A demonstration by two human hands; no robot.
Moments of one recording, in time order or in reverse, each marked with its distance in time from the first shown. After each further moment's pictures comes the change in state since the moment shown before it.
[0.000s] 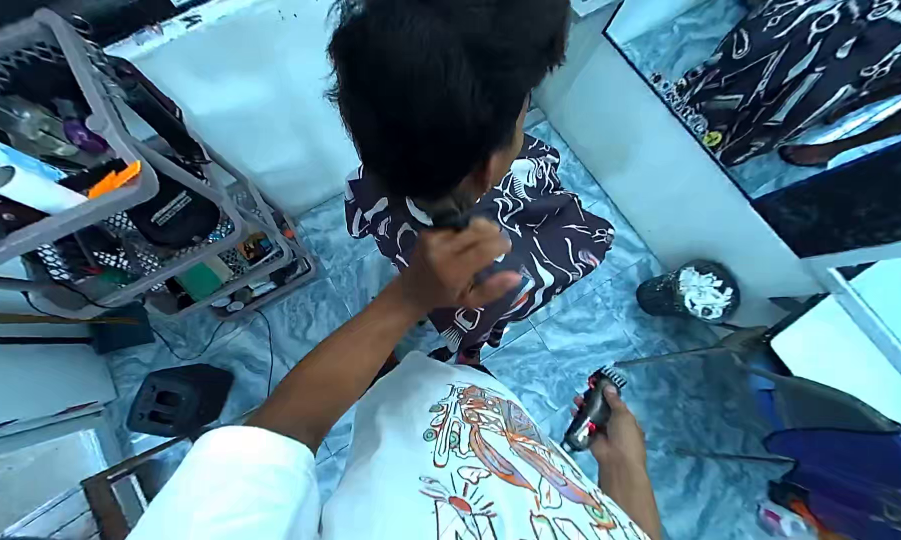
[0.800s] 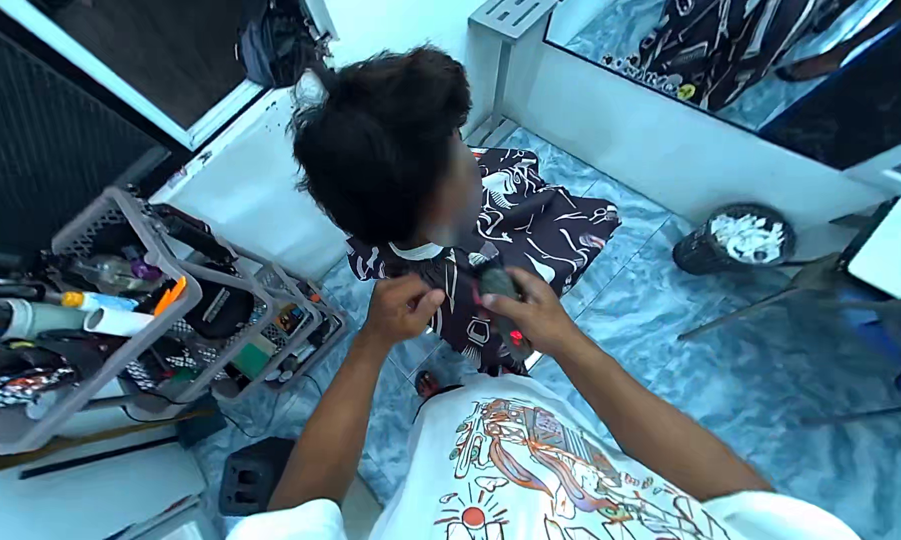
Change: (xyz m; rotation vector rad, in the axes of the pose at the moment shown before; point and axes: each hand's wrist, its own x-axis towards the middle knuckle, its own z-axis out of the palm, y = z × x) left_hand -0.025 -0.030 -0.050 -0.212 -0.251 -0.264; right_hand -0.097 -0.101 0.211 -0.372 -0.909 -0.484
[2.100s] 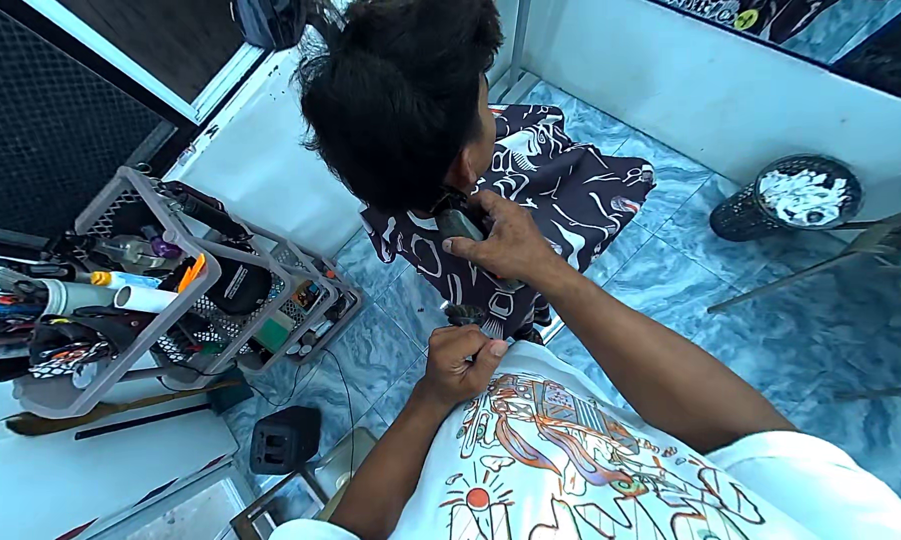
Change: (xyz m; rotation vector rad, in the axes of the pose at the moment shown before) left_hand -0.077 0.084 0.056 -0.377 0.176 -0.047; right_hand 0.063 -0.039 0.047 -0.504 0.040 -0.283
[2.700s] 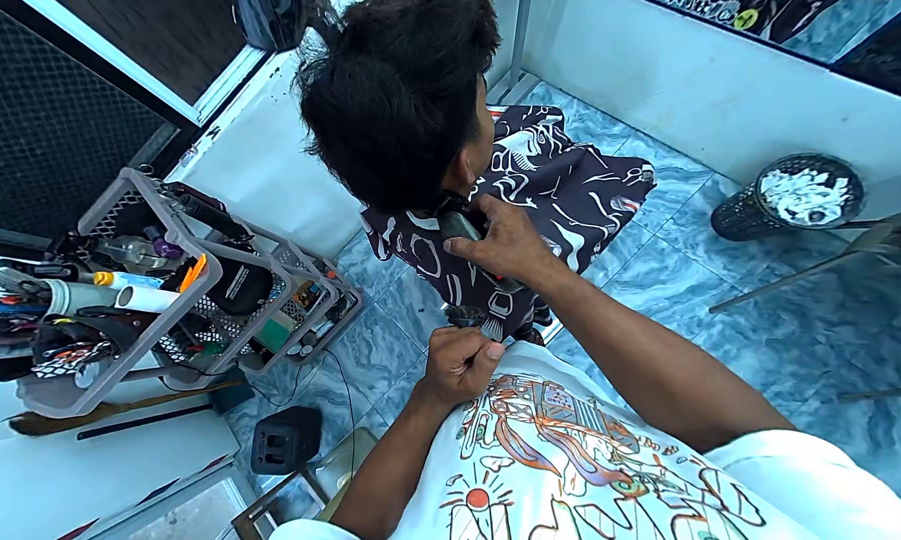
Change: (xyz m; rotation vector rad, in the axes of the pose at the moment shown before) left_hand -0.002 0.003 0.000 -0.004 -0.028 0.004; right_hand 0.001 -0.001 0.002 -0.040 -0.009 0.037
